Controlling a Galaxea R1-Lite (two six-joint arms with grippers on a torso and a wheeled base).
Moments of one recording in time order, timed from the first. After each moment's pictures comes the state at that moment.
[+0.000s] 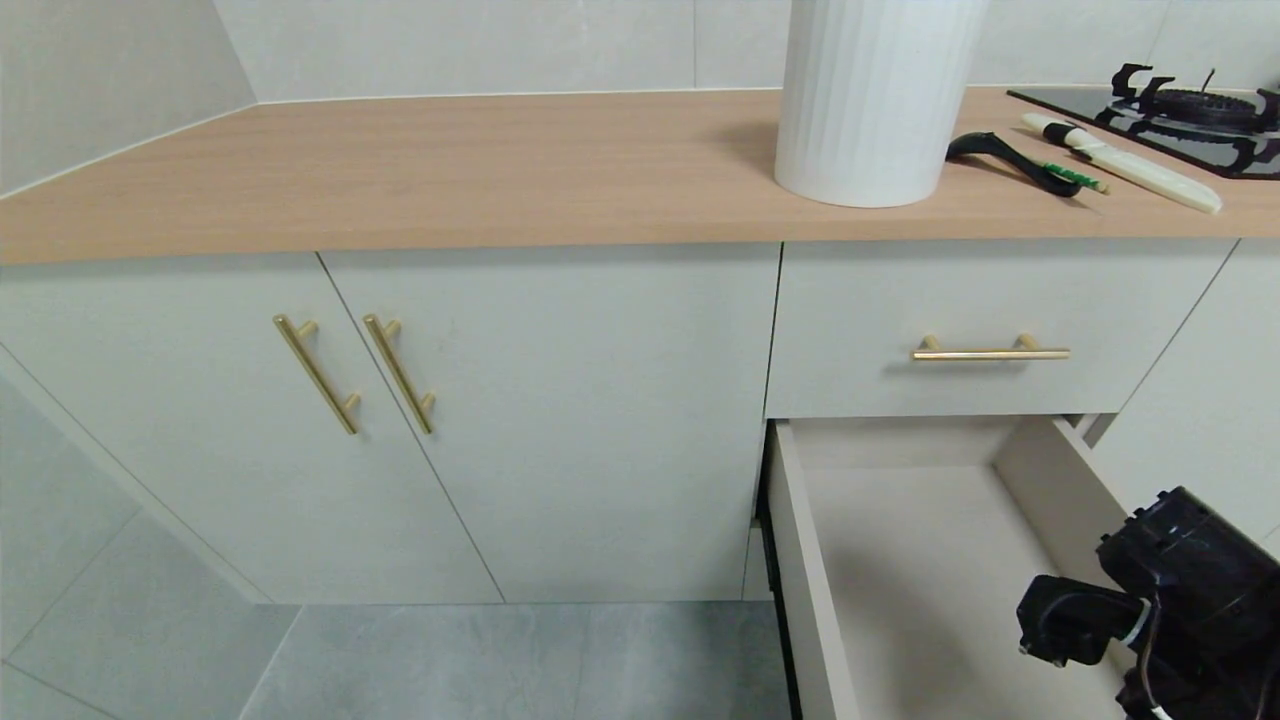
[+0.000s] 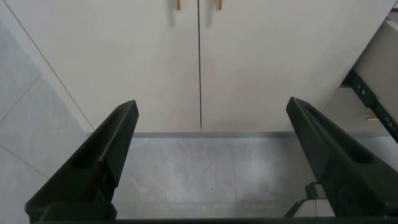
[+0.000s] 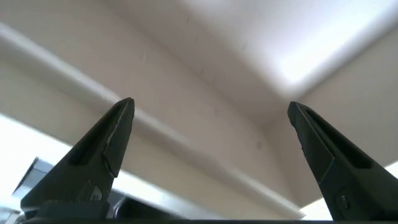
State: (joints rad) left arm 0.01 0.00 0.00 0.00 0.00 0.00; right arm 0.48 1.48 -0.64 0.44 -0.11 -0.27
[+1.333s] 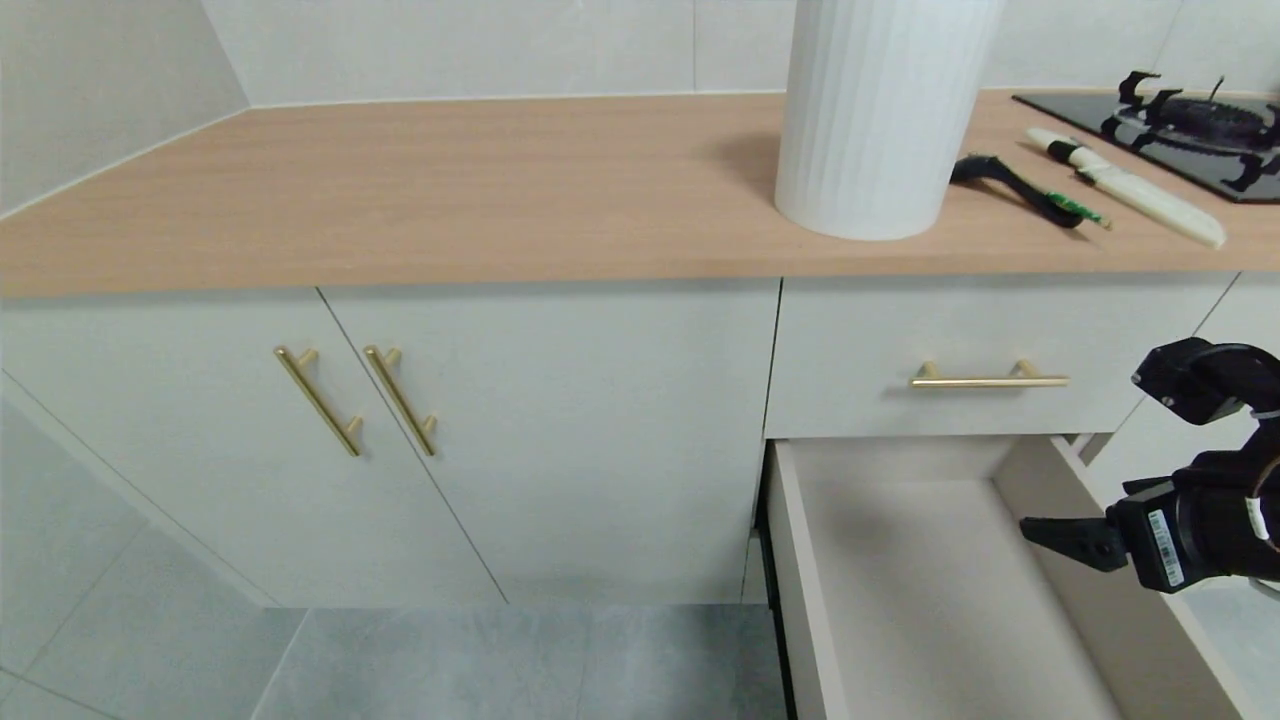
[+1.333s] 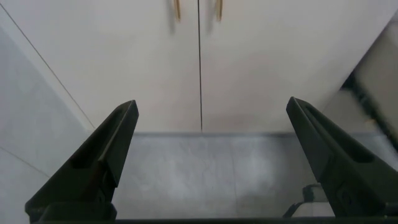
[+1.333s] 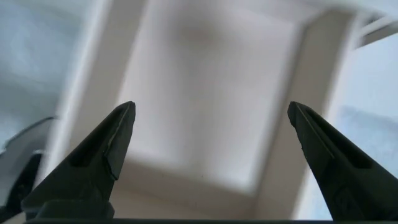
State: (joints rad) left arm 0.01 0.00 0.00 0.00 0.00 0.00; right arm 0.32 1.29 -0.77 0.11 -0.11 -0.05
